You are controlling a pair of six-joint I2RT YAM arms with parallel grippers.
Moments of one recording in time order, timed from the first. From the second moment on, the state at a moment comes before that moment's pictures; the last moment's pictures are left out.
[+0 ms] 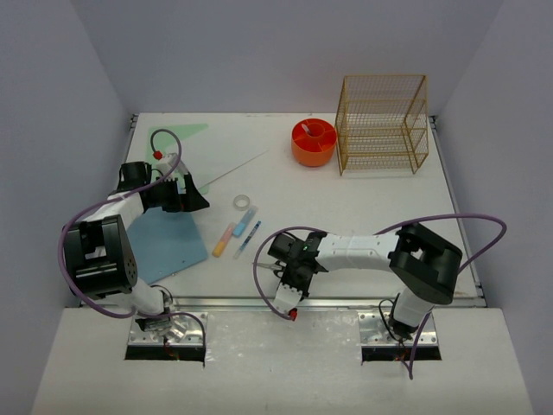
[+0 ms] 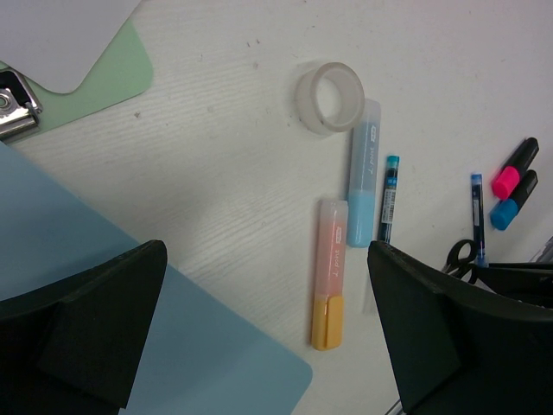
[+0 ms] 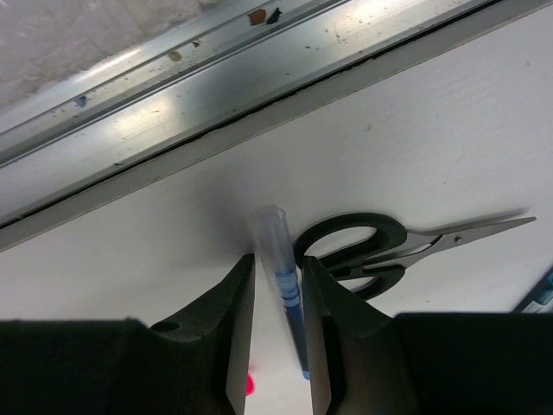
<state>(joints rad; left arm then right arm) 0.27 1.53 0.84 -0.29 0.79 0.10 1.09 1.68 0.86 -0.58 -0.16 -1.67</state>
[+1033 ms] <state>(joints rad) 0.27 1.51 0.84 -0.29 0.79 0.10 1.10 1.76 0.97 -0.69 -0.17 -1.58</state>
